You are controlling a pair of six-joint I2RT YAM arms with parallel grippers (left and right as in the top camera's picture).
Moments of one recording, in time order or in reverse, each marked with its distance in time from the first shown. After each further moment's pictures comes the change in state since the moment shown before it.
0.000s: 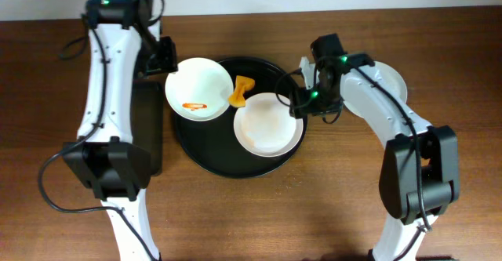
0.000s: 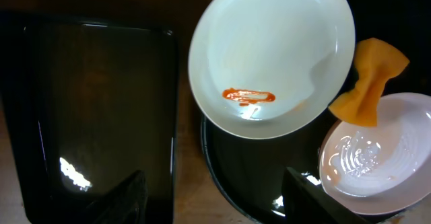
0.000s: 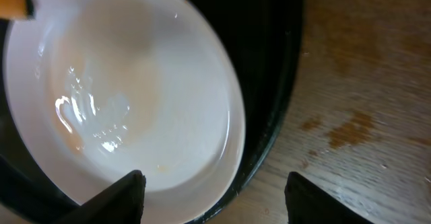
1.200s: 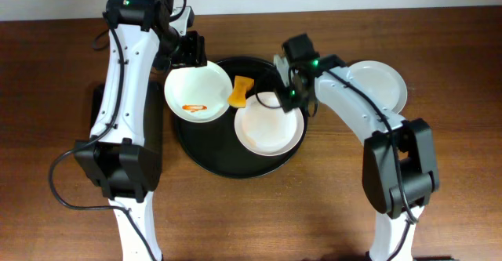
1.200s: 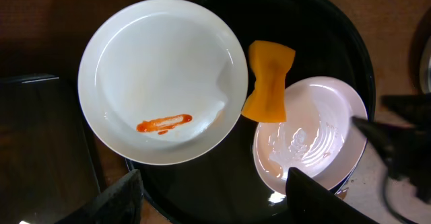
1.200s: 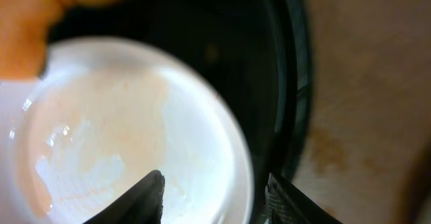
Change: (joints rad) left arm -0.087 0.000 0.000 0.107 0.179 0.074; right arm 0.108 0.072 0.109 0.109 0.196 -0.135
